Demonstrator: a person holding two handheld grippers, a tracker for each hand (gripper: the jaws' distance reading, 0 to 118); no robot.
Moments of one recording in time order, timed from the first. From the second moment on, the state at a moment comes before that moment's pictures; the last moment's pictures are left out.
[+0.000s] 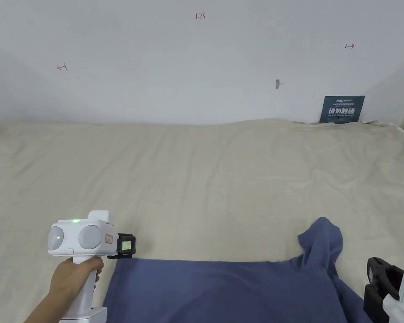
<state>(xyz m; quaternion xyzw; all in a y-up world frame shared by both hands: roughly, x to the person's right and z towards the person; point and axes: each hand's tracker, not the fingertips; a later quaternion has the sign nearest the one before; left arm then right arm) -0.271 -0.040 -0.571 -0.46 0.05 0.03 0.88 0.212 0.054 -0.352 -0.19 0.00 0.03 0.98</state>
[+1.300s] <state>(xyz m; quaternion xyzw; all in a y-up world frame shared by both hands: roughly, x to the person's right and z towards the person) -0.253 0.028 -0.514 -0.41 -0.09 0.03 0.90 0.262 -0.091 -0.594 -0.51 -0.01 0.02 0.86</state>
